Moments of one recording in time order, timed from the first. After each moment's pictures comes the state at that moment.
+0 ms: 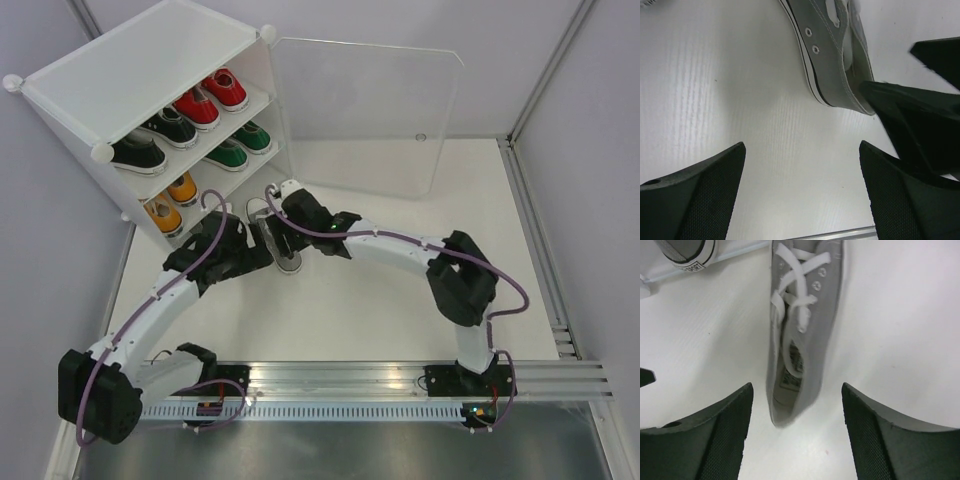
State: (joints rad) left arm -0.36 1.04 0.78 -0.60 -0.05 -0.61; right arm 0.92 2.01 1.56 -0.25 0.11 0.29
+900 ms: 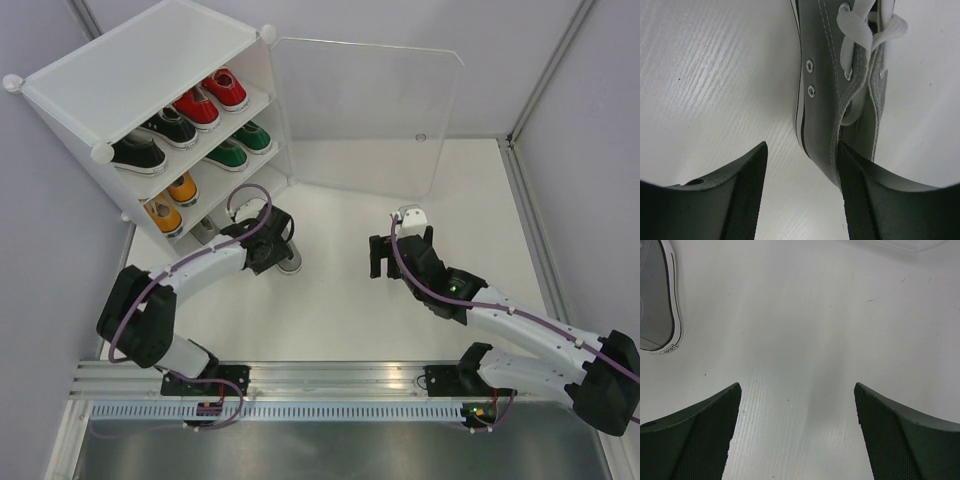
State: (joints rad) left arm -0.57 1.46 0.93 -0.57 -0.37 -1.06; right arm 0.82 1.03 0.68 -0.22 0.50 0.38
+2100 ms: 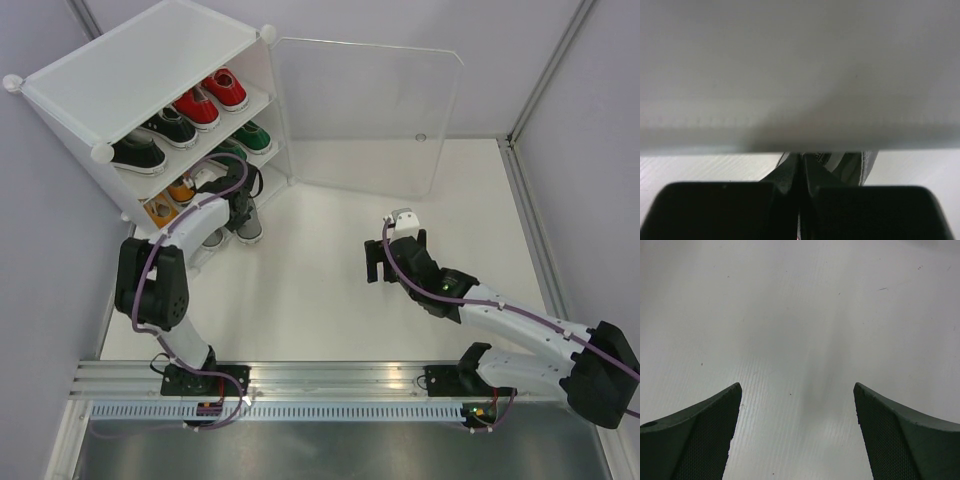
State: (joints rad) left arm -0.26 1.68 1.25 -0.69 -0.53 -1.10; right arm 0.82 1.08 0.66 -0.19 0.46 0.38
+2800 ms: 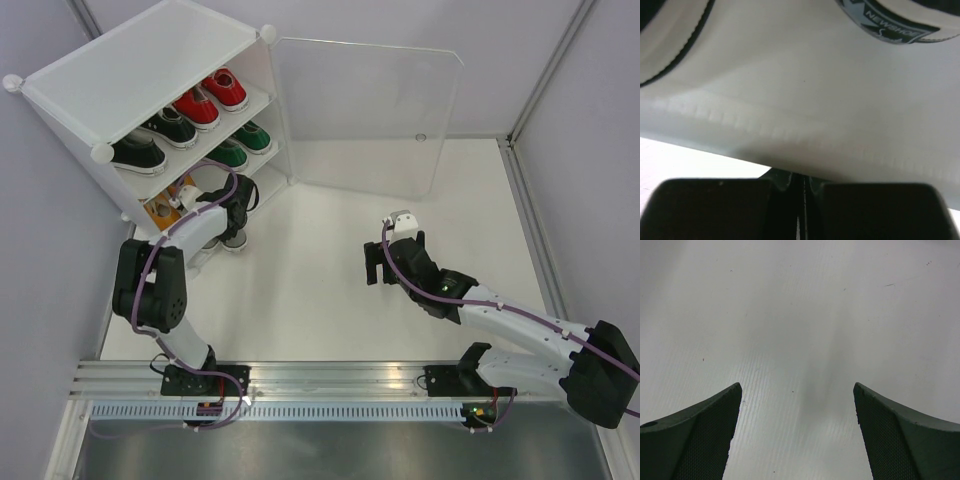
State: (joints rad) left arm -0.24 1.68 1.14 -0.70 -0.75 -1.33; right arm 0.82 1.08 0.64 -0.18 0.44 0.38
